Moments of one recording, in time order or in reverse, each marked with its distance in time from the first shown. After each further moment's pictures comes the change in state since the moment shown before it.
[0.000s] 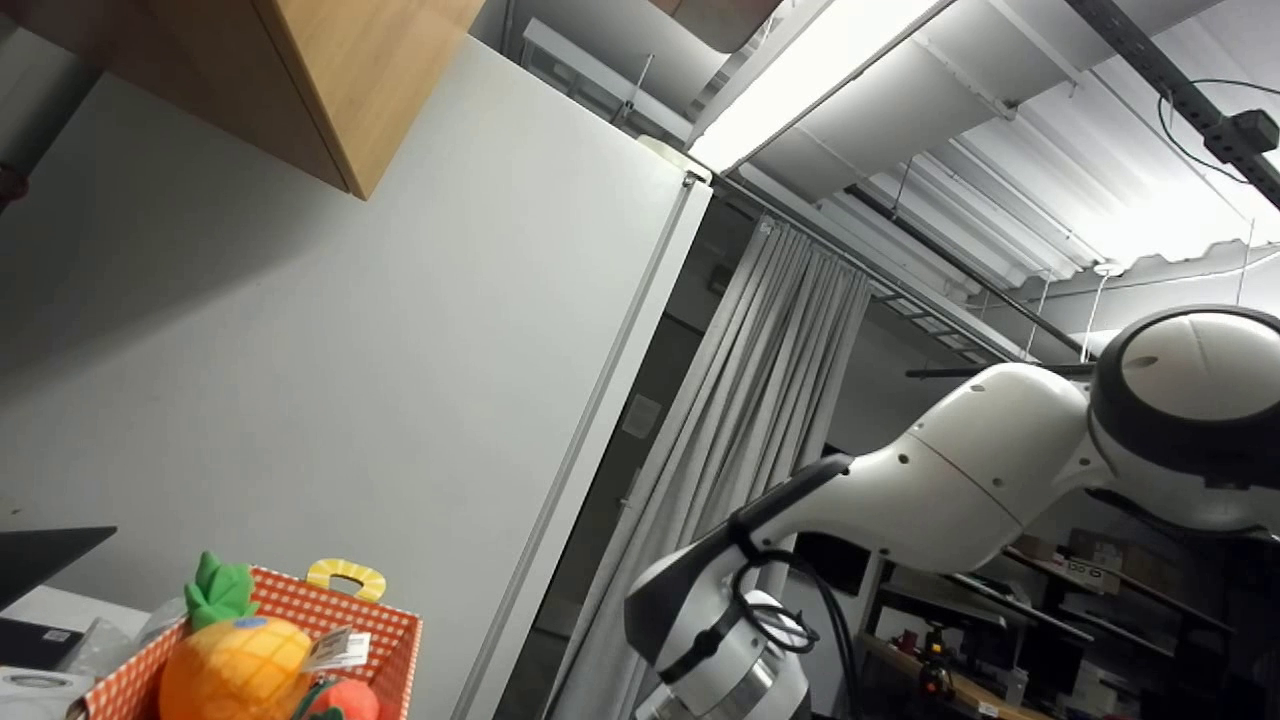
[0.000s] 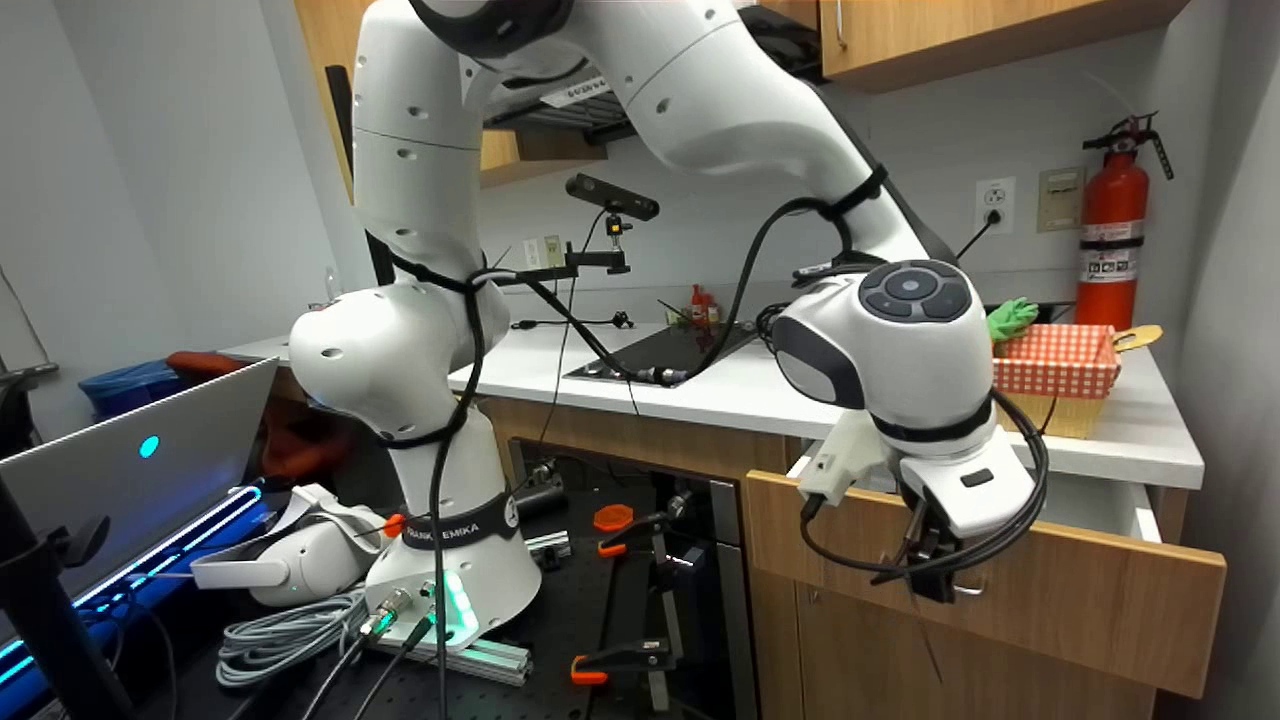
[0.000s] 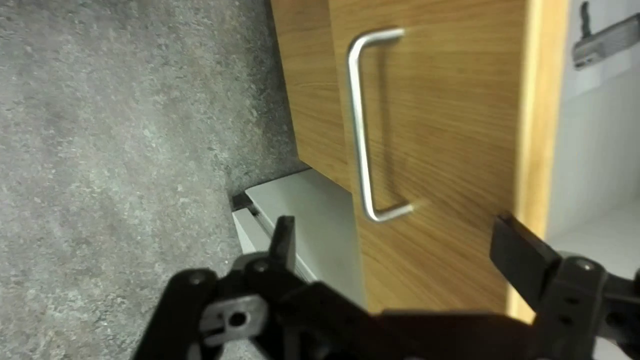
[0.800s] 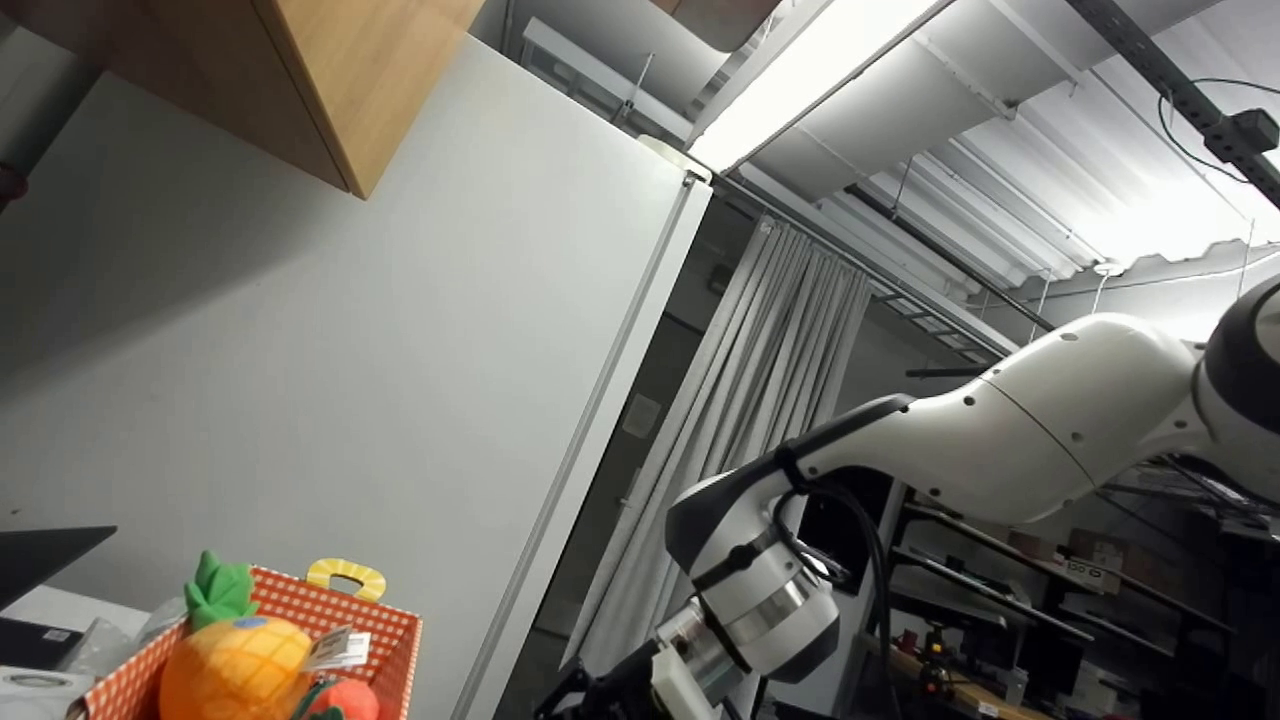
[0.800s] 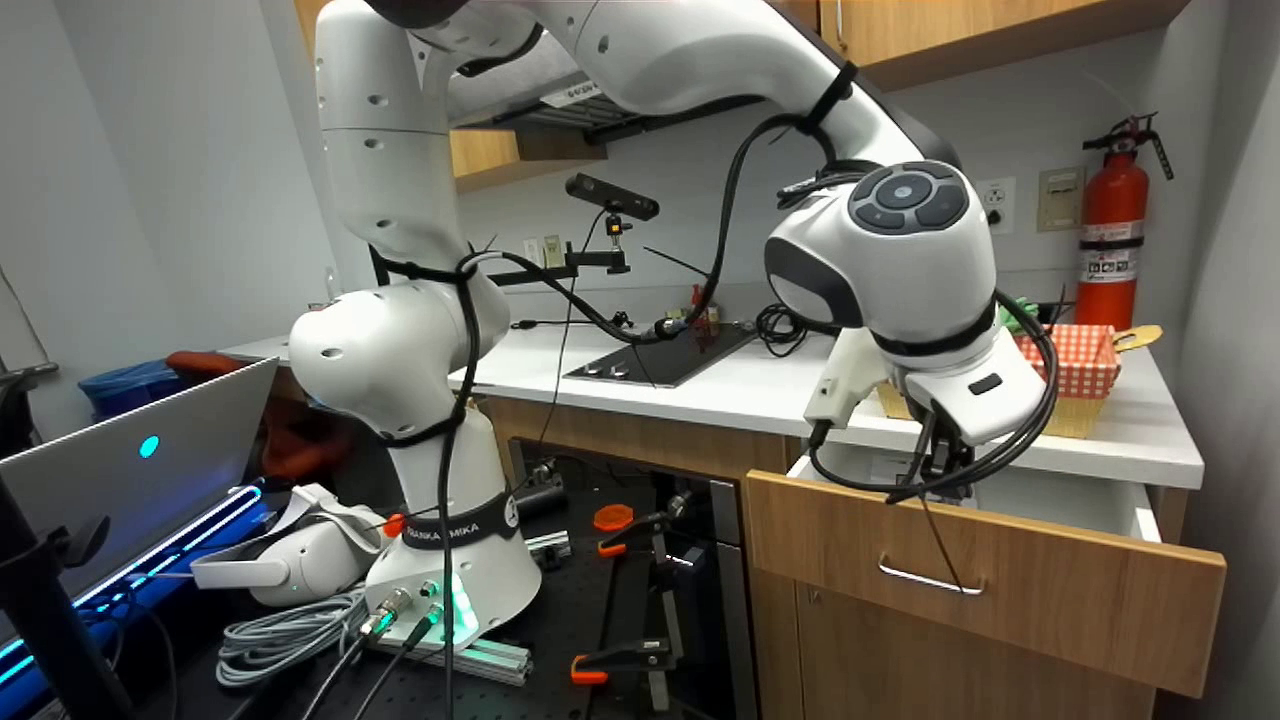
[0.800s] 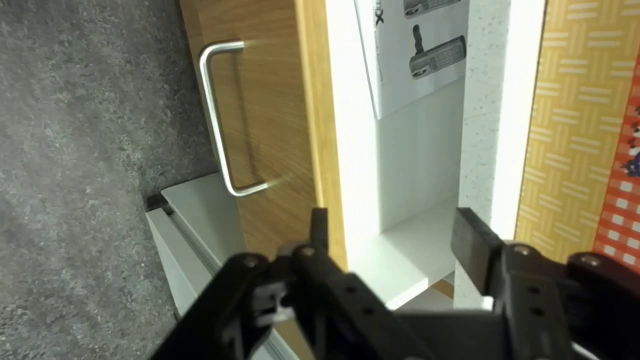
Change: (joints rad) arm 0.011 -0.181 -0.010 -0.010 0.100 -0.178 -0.049
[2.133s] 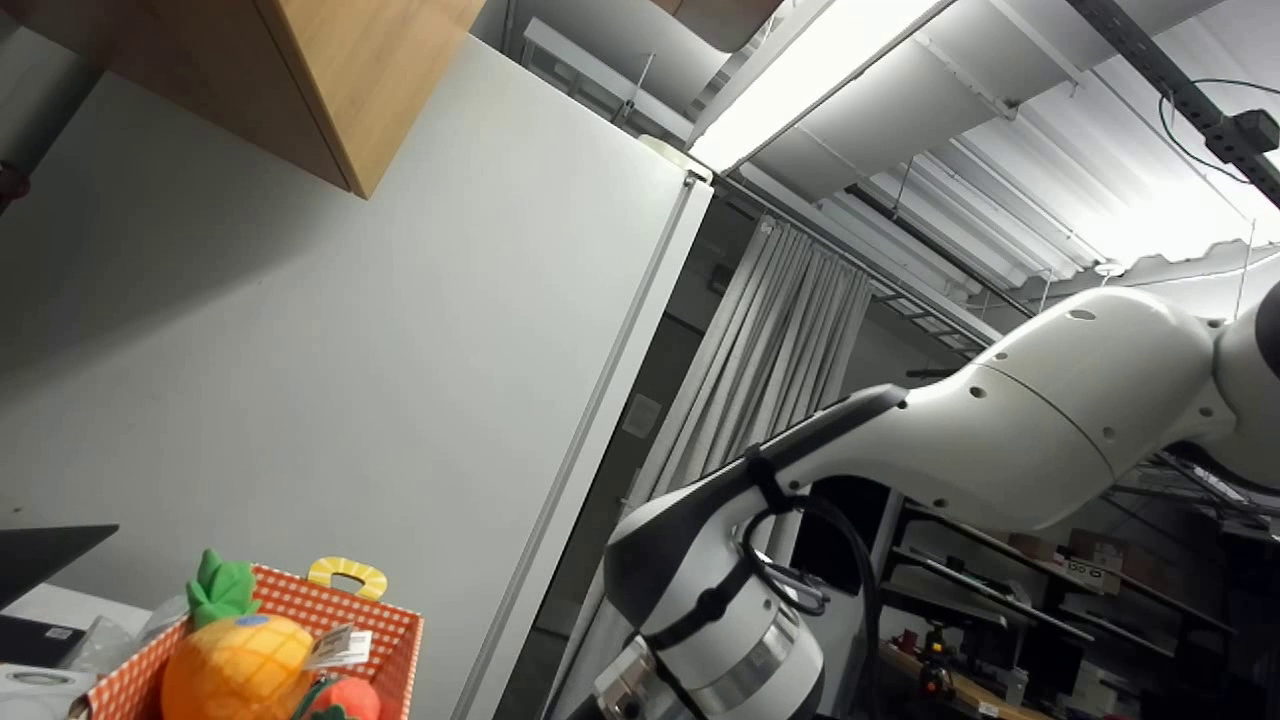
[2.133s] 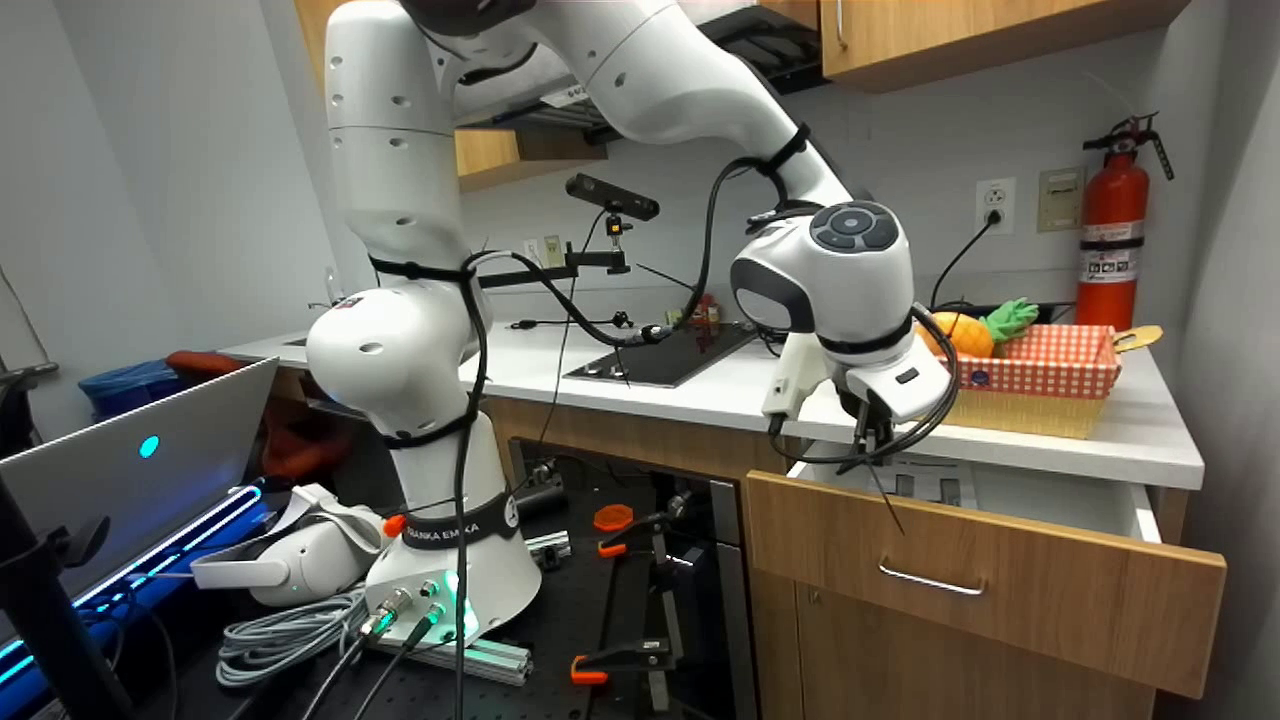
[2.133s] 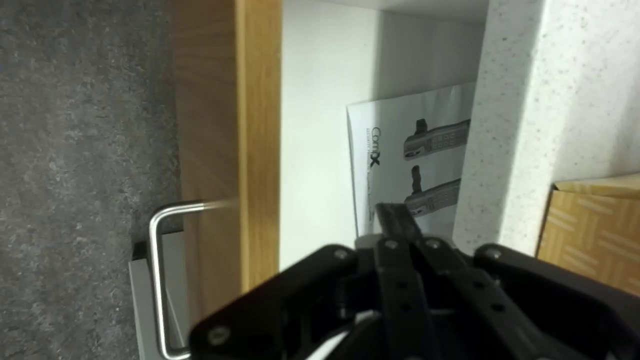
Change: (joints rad) arm 0.270 0.005 -0.040 -0.093 -0.001 0.087 0.003
